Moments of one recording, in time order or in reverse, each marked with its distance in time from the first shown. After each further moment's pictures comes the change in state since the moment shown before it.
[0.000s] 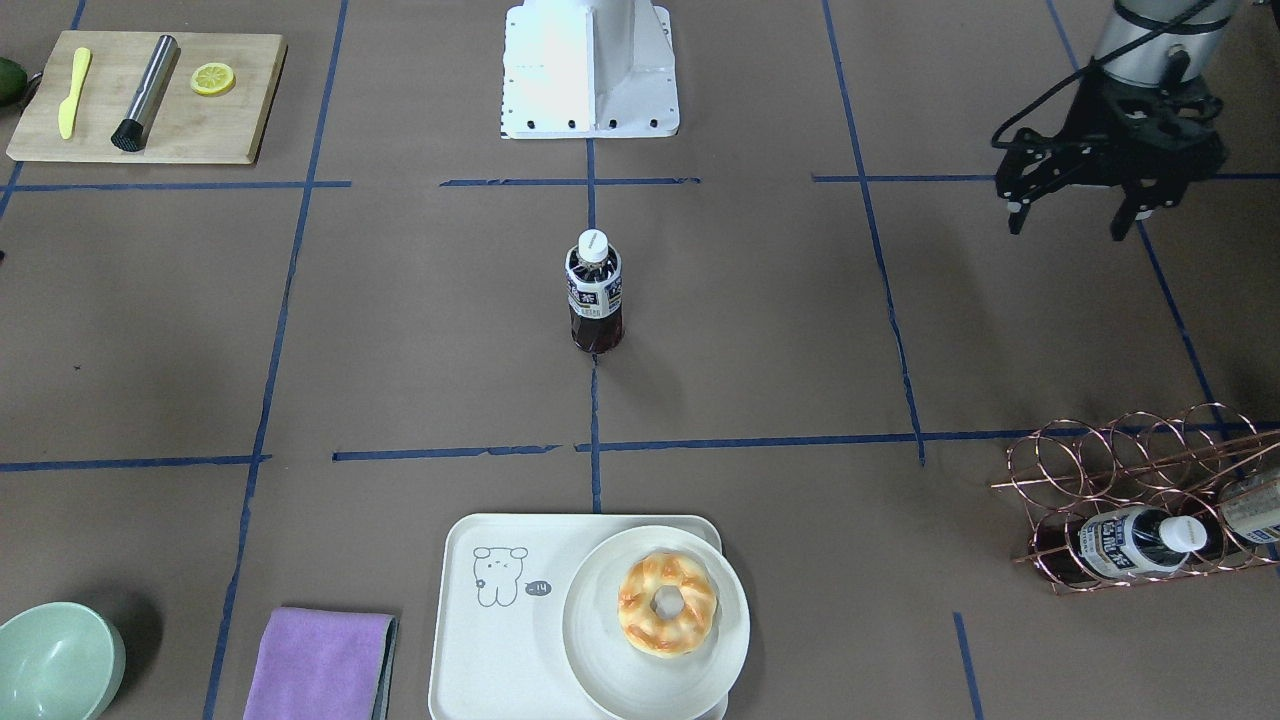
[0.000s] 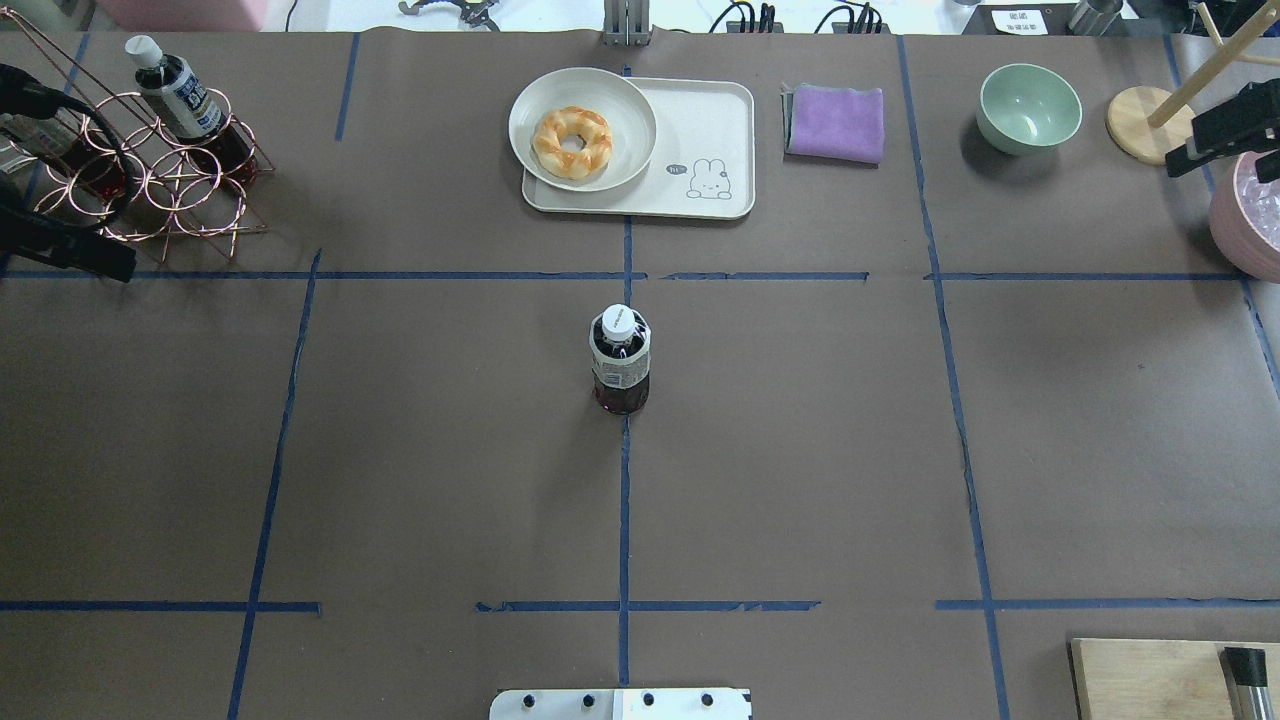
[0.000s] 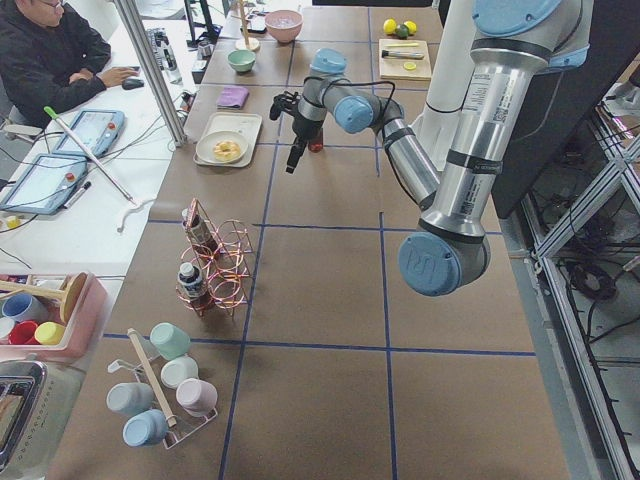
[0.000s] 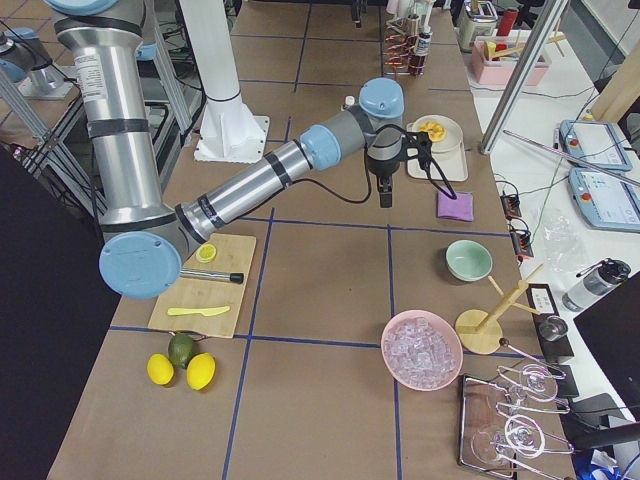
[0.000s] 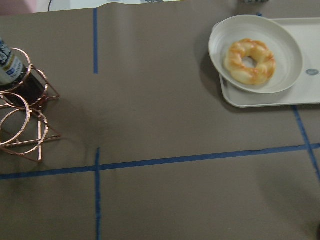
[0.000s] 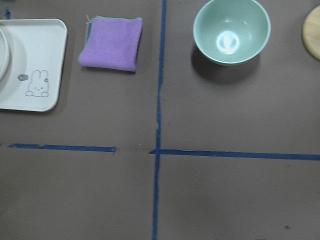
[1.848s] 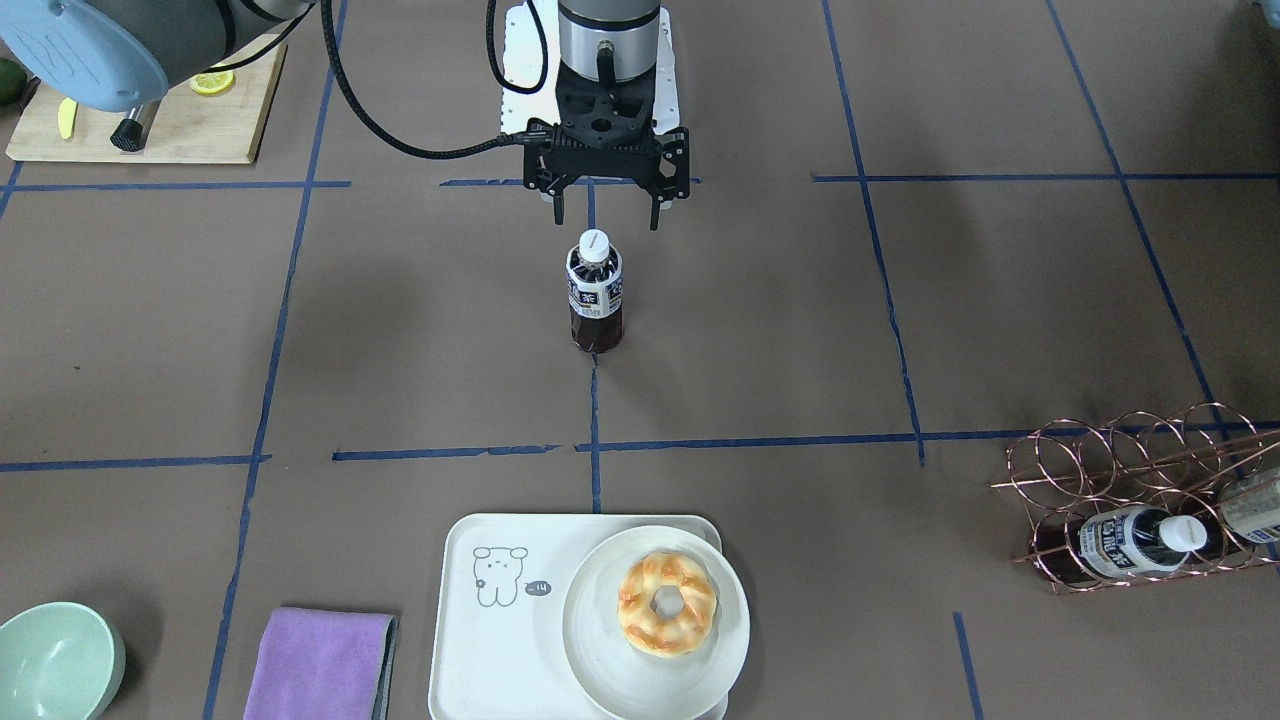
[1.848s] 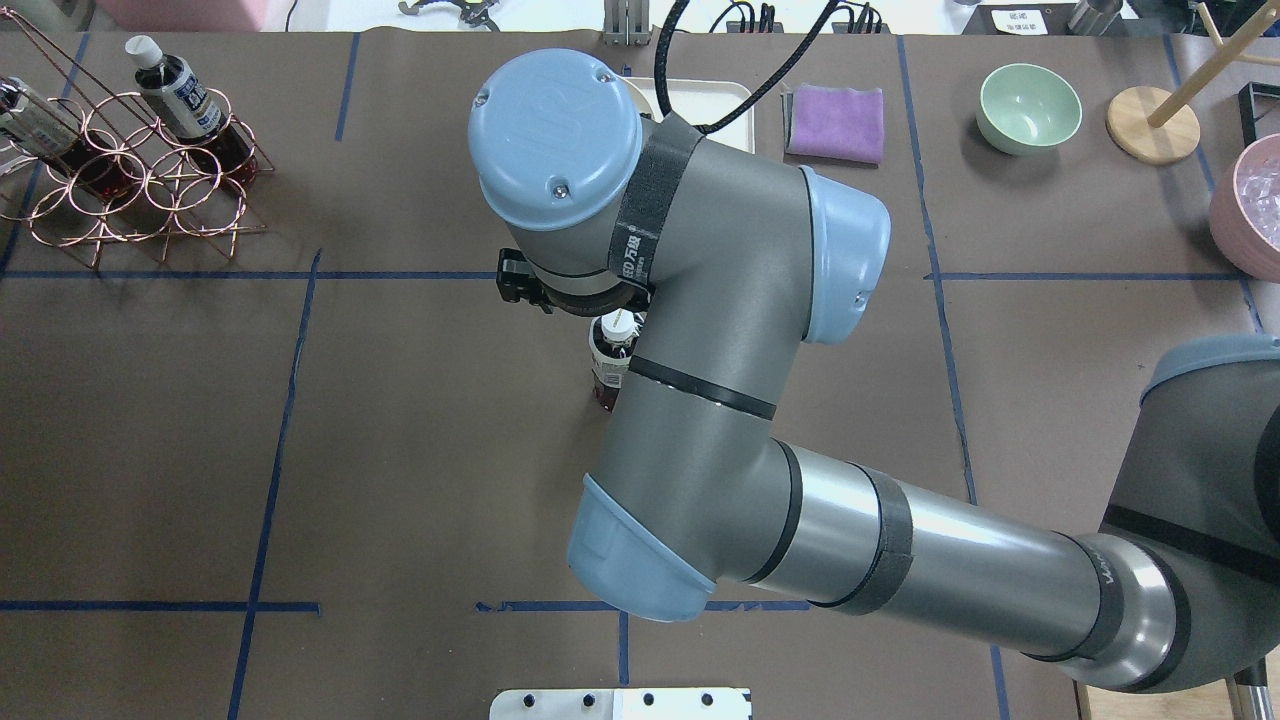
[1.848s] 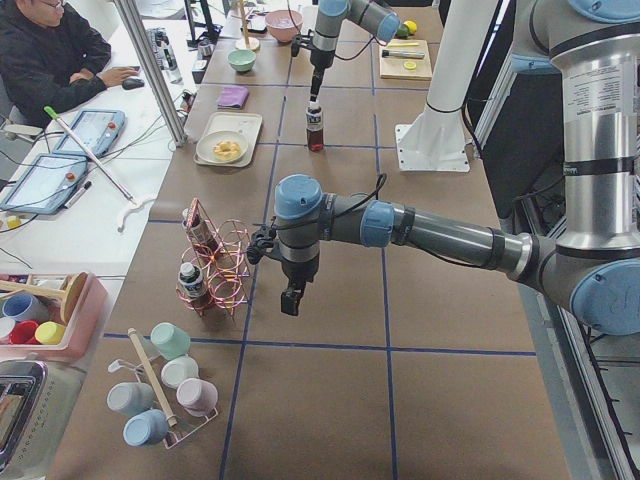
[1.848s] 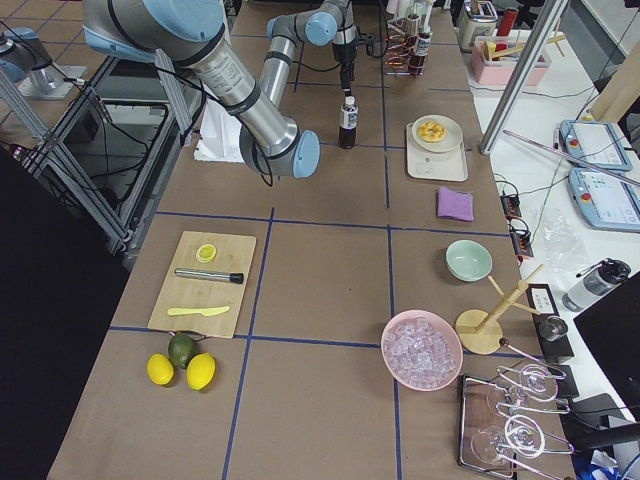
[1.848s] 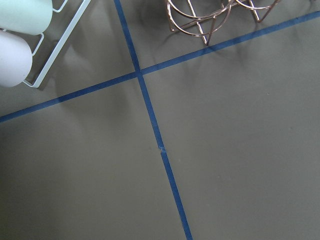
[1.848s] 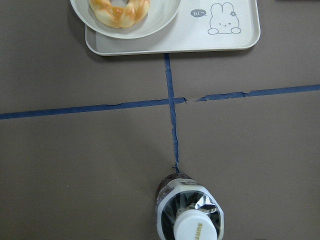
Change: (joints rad) left arm -0.442 0.231 0.259 -0.020 -0.254 0.669; right arm -0.743 0.805 -0.322 -0.357 -0.619 0.657
